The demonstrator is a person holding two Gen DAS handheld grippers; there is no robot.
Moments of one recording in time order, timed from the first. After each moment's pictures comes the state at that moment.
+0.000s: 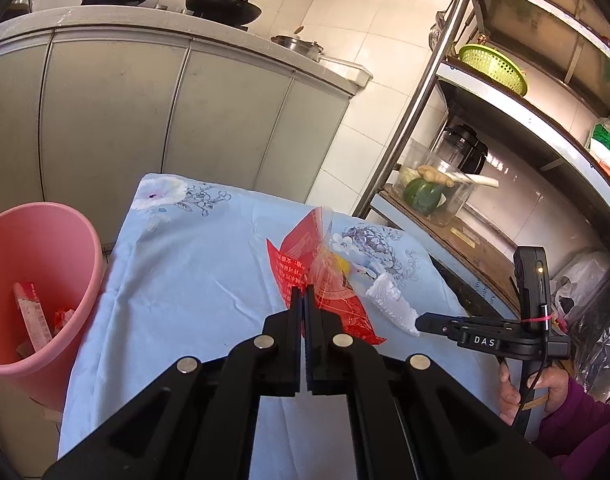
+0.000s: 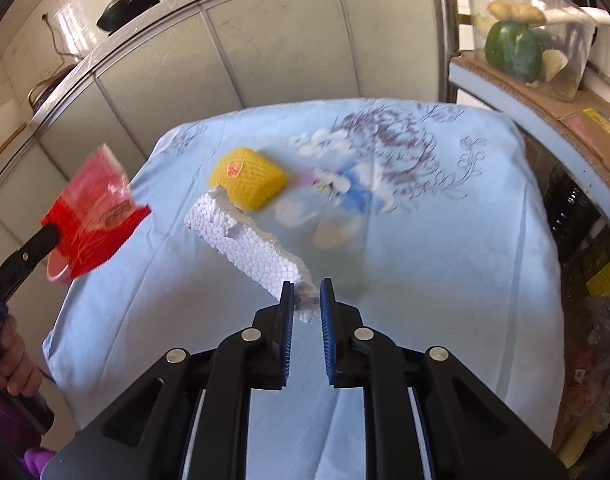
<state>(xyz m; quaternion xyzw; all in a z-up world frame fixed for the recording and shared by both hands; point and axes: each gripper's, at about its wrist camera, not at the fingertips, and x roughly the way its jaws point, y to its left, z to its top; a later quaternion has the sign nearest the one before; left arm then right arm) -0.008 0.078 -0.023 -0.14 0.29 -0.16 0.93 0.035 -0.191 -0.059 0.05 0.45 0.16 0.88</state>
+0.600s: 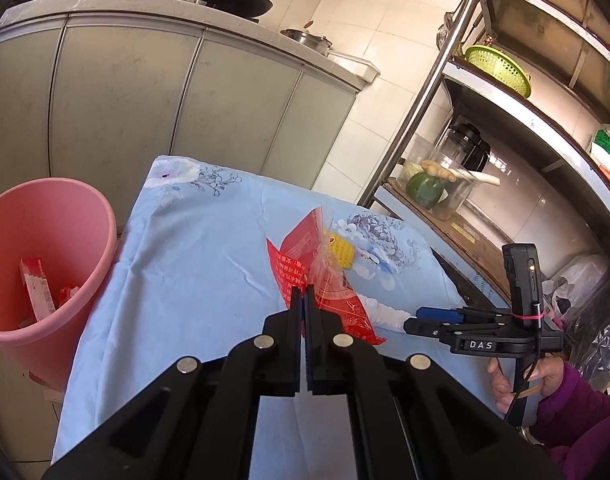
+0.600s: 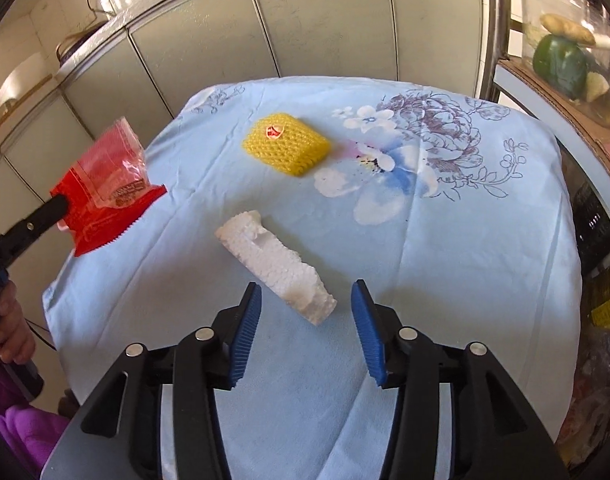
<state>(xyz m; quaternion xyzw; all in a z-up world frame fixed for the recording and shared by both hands) -0.025 0.092 -0.031 -0.15 0.31 -0.15 0.93 0.031 -0.172 -0.071 -0.01 0.47 0.21 0.86</state>
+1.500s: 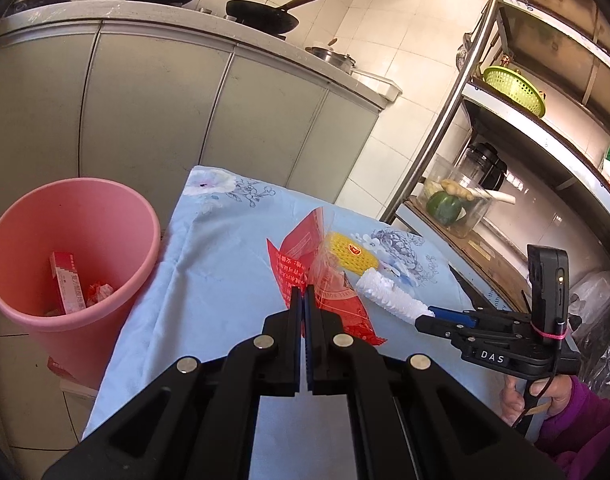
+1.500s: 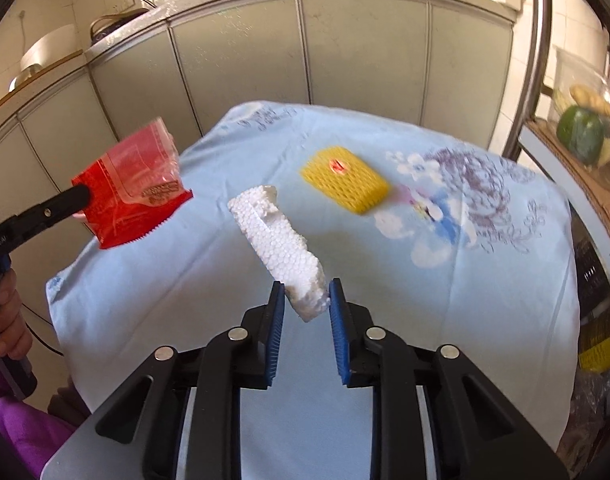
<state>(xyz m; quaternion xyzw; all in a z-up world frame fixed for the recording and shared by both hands) -0.049 0.116 -0.028 -0.16 0.28 -0.11 0.94 0.006 -0.121 -0.045 -0.06 0.40 0.24 0.88</state>
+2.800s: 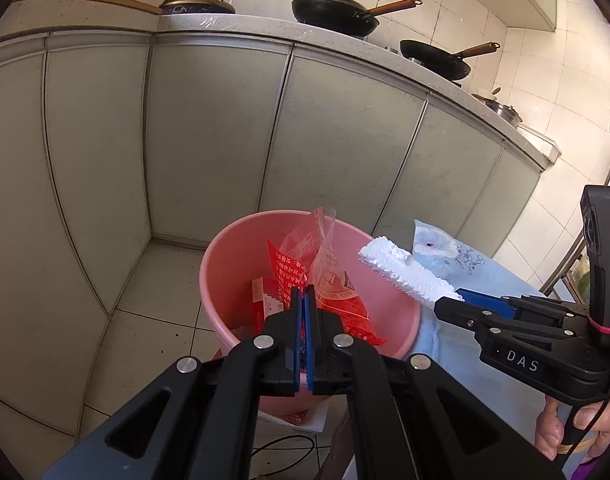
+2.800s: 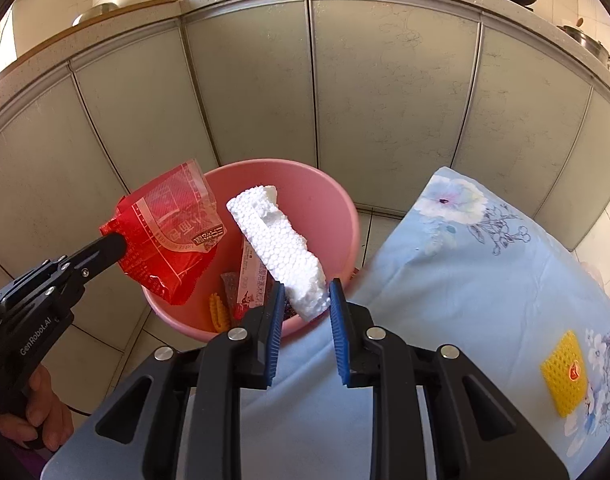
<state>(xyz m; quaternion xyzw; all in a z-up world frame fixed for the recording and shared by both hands) -0.072 0.271 -0.037 -0.18 0.28 0.19 0.92 0.051 0.139 -0.025 -0.14 0.40 0.38 0.83</state>
